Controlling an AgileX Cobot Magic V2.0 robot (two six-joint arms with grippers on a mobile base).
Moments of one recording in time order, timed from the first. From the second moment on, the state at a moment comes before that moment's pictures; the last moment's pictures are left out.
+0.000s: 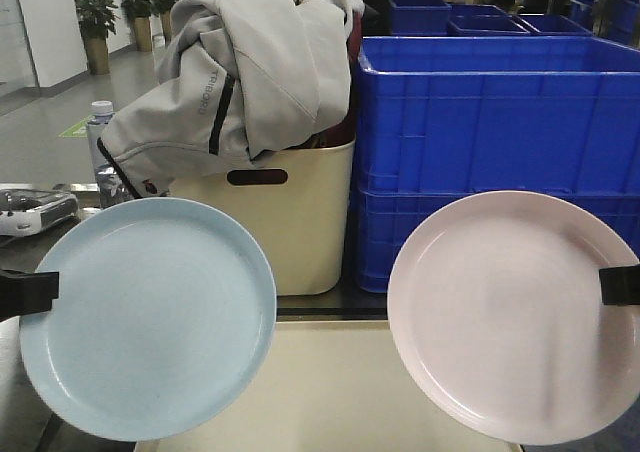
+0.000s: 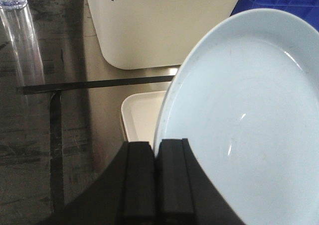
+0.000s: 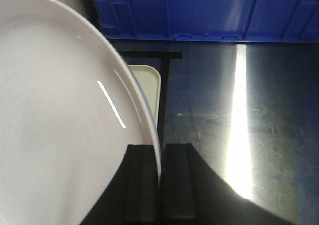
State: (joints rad) left arm -0.16 1.04 -1.09 -0.26 0.67 0.02; right arm 0.17 1.07 -1.27 0.00 0.94 0.09
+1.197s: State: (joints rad) left arm -0.29 1.58 -1.09 -1.02 0.50 0.57; right arm 0.17 1.07 -1.27 0.05 0.84 0.09
